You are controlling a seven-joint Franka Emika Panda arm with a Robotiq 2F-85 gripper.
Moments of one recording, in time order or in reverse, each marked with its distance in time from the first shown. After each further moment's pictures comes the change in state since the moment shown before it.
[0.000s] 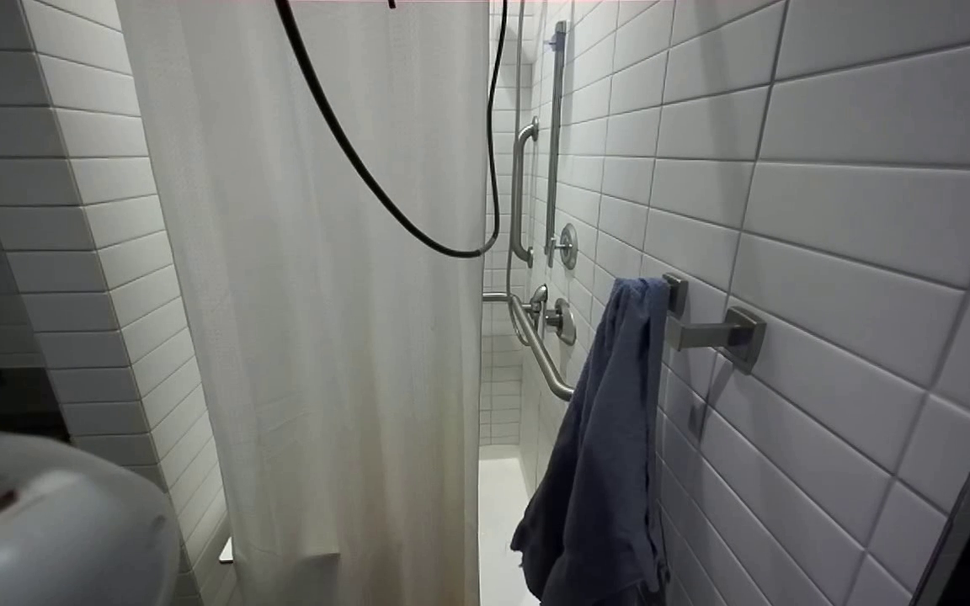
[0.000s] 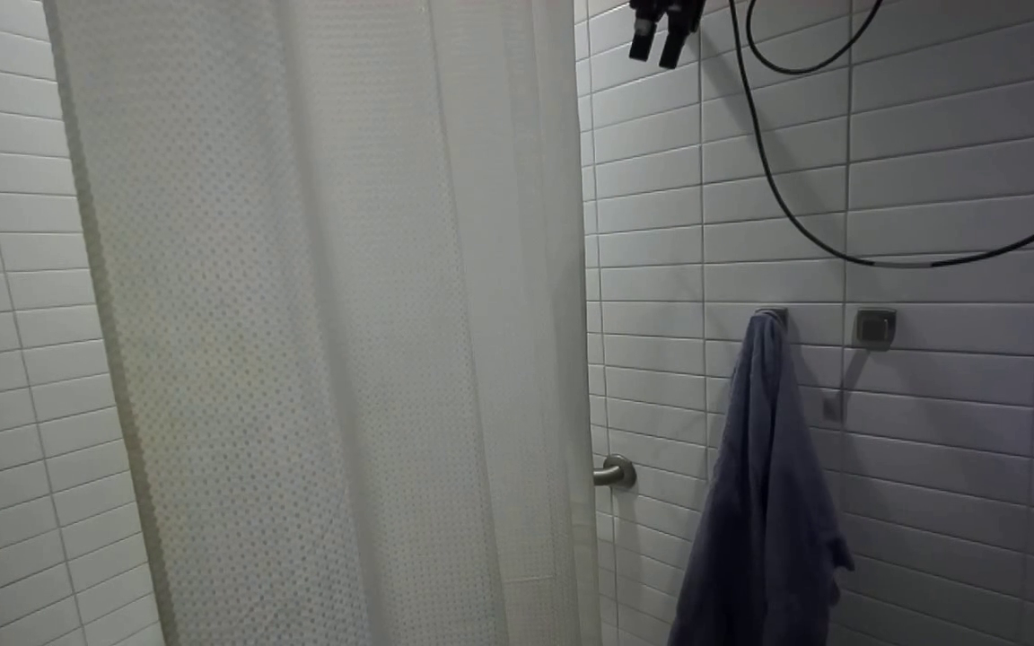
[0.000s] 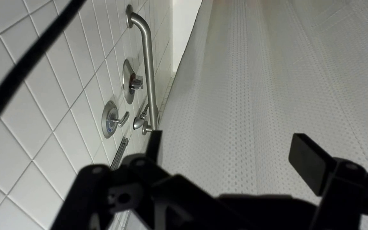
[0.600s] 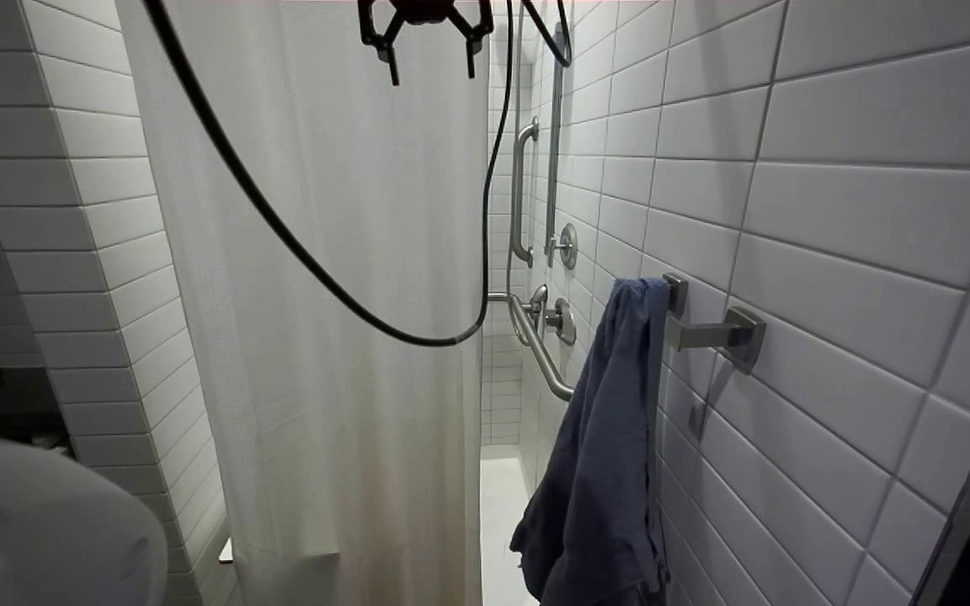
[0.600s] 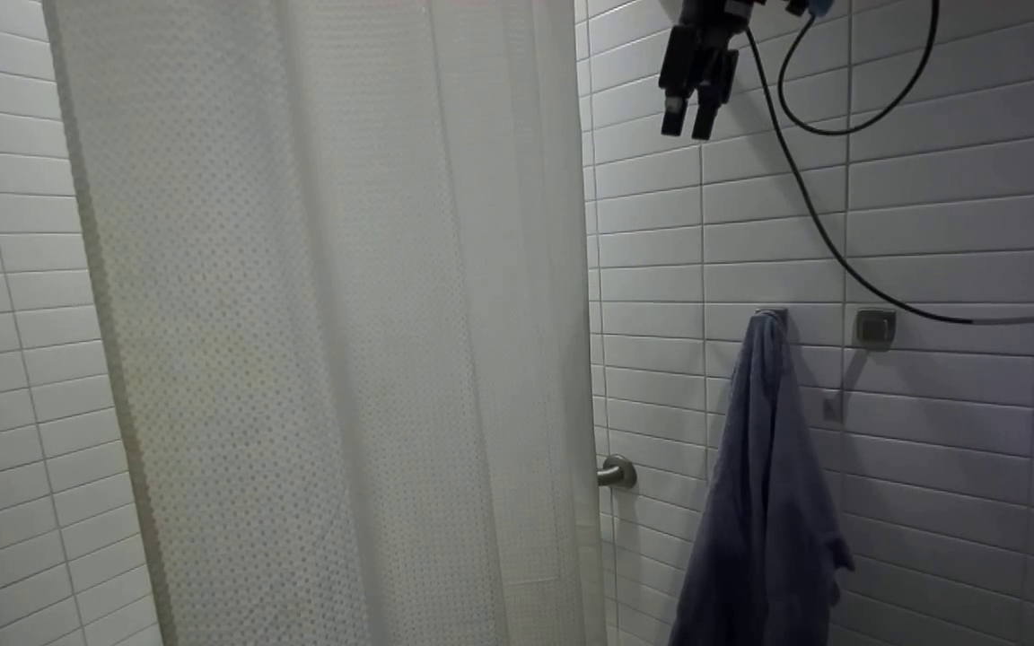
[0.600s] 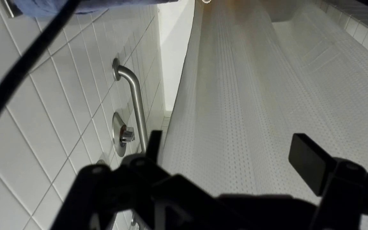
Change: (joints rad) arm -0.087 -0.112 0.046 -0.304 -0.001 0.056 0.034
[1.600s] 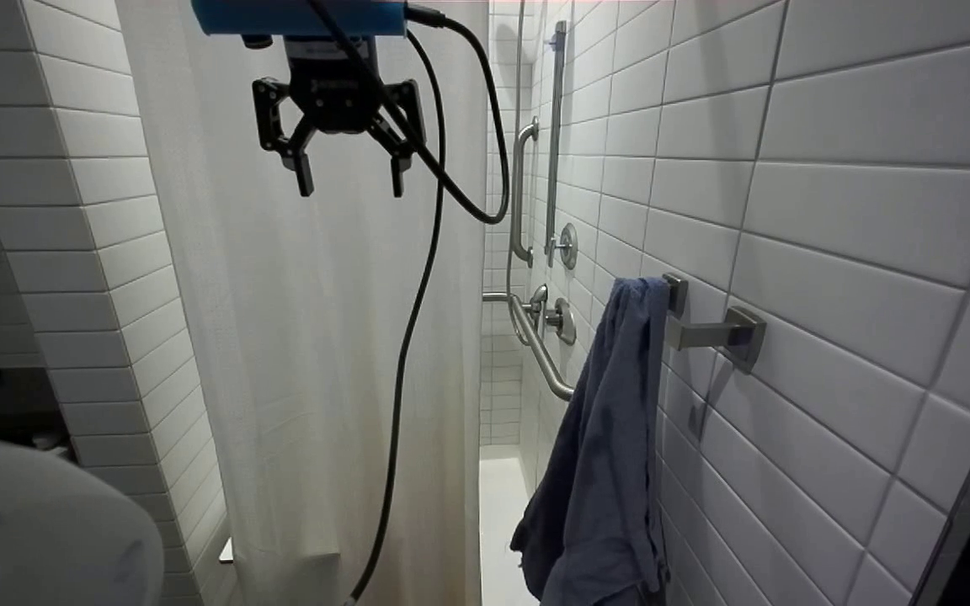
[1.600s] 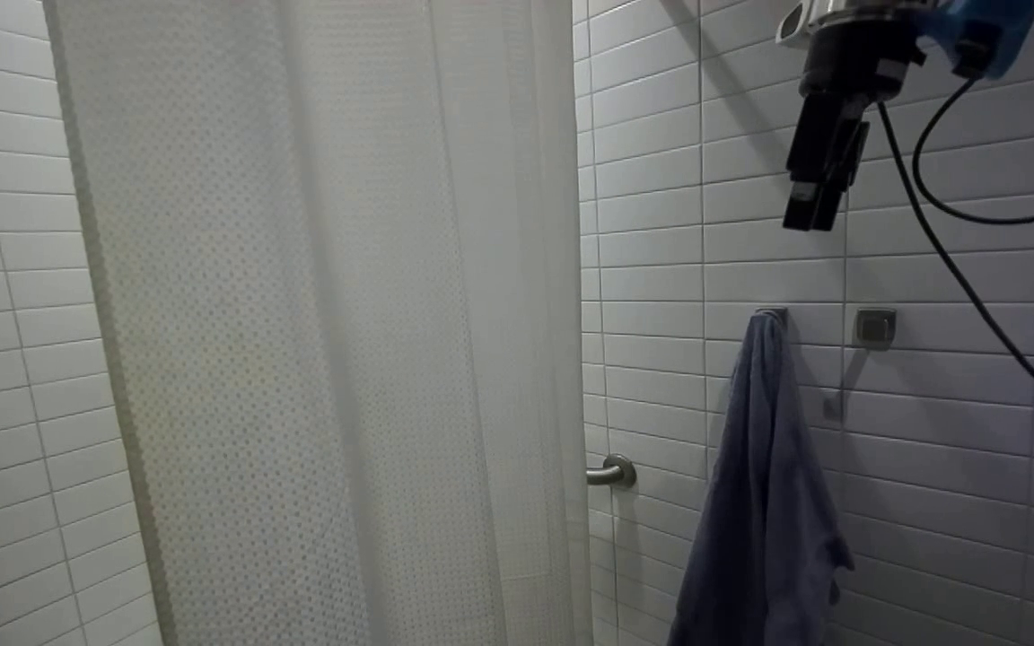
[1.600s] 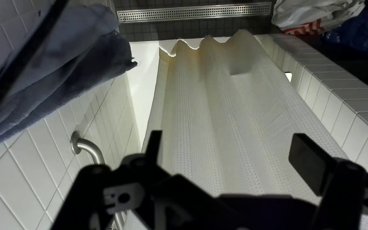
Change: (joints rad) arm -0.002 -0.486 0.013 -0.642 0.014 0.049 0.066
